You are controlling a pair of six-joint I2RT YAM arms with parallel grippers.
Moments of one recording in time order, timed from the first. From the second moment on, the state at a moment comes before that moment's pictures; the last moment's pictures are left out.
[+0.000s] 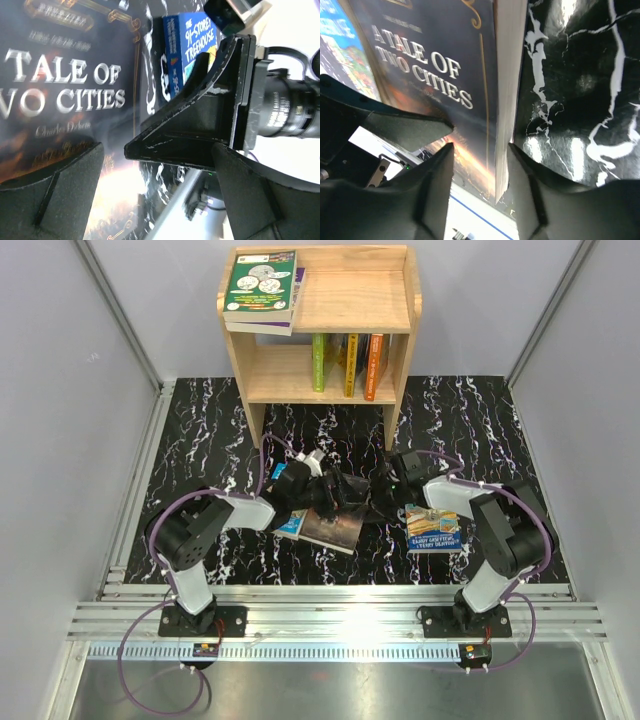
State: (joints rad) left arm -0.71 1.79 0.76 0.56 0.40 -1.06; right arm 0.43 1.67 0.82 -0.16 -0.45 0.92
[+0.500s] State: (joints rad) left arm -0.72 1.72 0.68 0.54 0.37 -1.10; right arm 0.48 1.74 0.81 -0.07 -0.51 0.97
